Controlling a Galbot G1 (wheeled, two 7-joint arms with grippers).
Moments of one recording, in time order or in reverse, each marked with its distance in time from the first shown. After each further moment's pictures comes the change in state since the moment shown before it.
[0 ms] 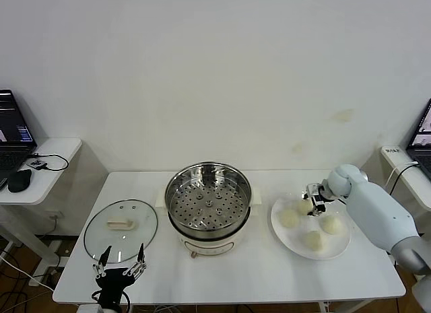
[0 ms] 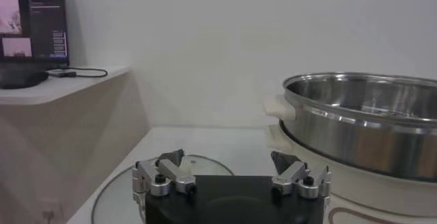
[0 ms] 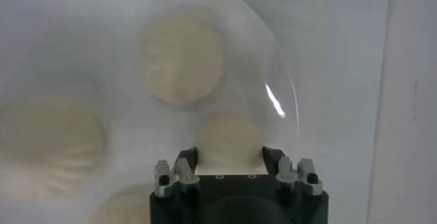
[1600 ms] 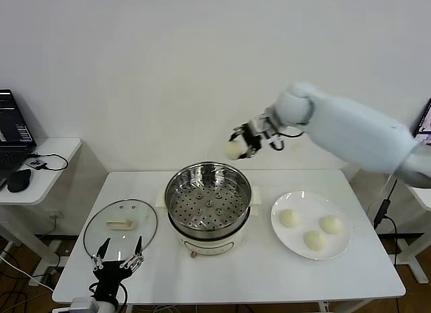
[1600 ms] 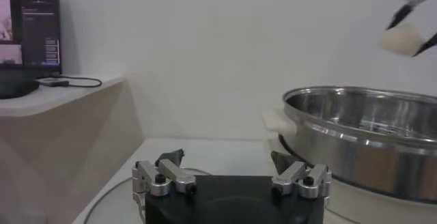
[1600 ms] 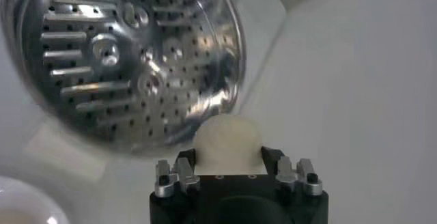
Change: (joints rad) left arm -0.035 0.041 -0.030 0.008 -0.061 -0.010 0.026; right arm 0.705 0.213 -0.770 0.293 0.595 0.090 0.112
